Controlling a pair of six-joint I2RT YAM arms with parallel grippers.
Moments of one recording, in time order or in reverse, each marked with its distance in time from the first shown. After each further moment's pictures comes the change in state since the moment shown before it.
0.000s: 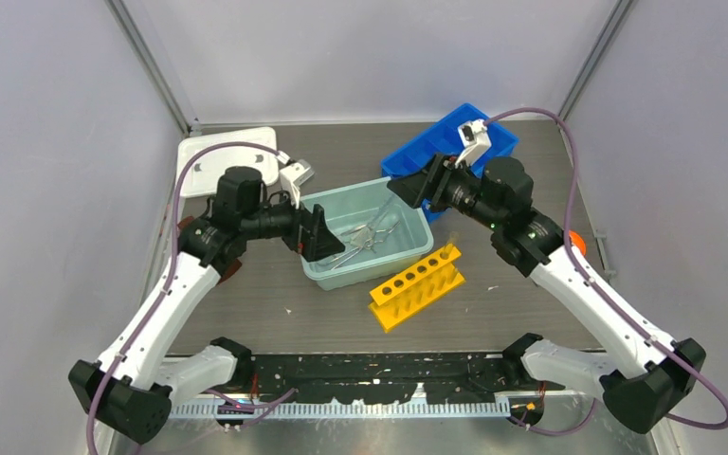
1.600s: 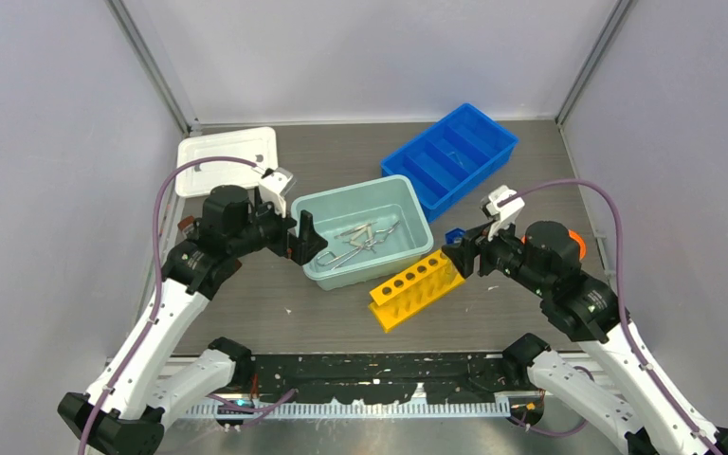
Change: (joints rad) left arm 0.000 -0.177 -0.118 0.005 -0.340 0.023; right arm 0.000 -0.459 -0.178 -0.483 0.136 -0.633
